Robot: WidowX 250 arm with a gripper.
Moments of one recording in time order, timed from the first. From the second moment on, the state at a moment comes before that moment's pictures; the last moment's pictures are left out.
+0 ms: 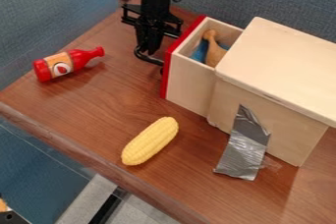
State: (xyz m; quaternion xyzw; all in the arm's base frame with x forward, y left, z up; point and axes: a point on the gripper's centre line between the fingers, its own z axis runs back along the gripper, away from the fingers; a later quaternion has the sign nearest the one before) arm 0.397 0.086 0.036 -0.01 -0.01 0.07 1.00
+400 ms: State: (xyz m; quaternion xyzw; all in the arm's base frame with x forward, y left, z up) arm 0.402 0.092 0.033 0.00 -0.01 0.07 1.00
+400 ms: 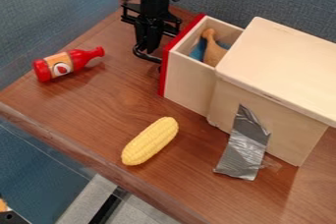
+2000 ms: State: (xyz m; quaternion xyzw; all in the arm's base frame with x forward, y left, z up) arm 0.398 0.107 0.034 0.01 0.00 0.06 1.00
